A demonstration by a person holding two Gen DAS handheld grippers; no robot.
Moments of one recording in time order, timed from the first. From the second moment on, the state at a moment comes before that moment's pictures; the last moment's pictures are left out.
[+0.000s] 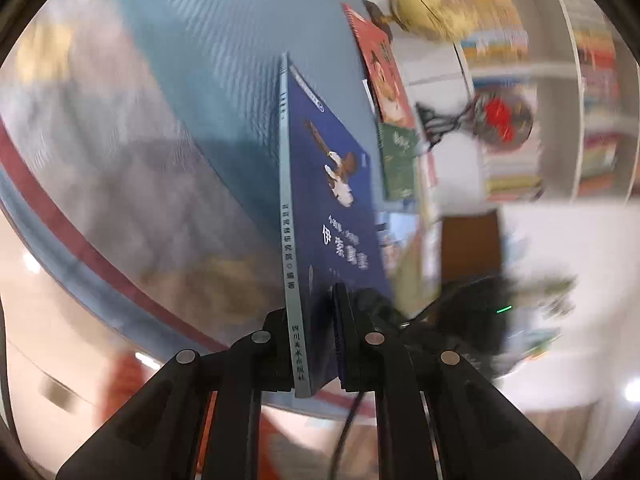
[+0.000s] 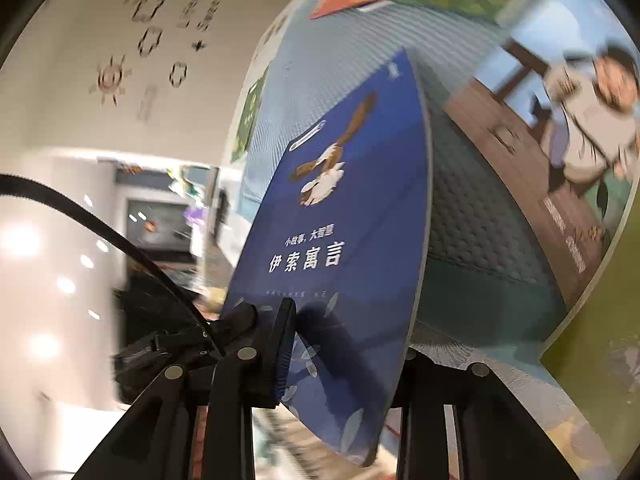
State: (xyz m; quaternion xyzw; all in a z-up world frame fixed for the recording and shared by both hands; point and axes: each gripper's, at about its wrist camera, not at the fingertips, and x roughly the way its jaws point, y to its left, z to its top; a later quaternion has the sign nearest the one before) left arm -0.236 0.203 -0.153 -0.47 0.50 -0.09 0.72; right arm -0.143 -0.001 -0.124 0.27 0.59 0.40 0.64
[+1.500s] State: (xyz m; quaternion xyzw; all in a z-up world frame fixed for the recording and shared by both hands) left arm -0.003 0.548 -0.118 -0.34 0.51 -0.04 0.79; right arm 0.061 0.379 -0.051 0.15 0.51 0.41 0.74
